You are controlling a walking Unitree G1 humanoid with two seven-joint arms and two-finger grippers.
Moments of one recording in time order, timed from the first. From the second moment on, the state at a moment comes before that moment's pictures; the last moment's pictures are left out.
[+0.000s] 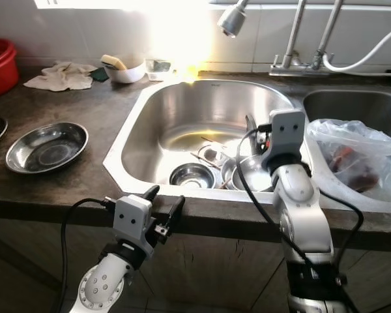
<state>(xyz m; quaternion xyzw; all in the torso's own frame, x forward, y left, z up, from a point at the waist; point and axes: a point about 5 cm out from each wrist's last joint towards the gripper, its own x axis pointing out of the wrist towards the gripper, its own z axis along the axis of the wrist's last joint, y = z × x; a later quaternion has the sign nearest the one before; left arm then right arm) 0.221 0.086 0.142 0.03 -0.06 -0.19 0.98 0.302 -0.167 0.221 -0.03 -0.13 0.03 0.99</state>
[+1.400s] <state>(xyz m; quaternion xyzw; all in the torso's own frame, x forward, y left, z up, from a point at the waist) 0.216 0.097 0.137 0.02 -0.05 -0.16 0.99 0.260 -0.131 0.216 -0.03 -0.15 0.08 0.99</state>
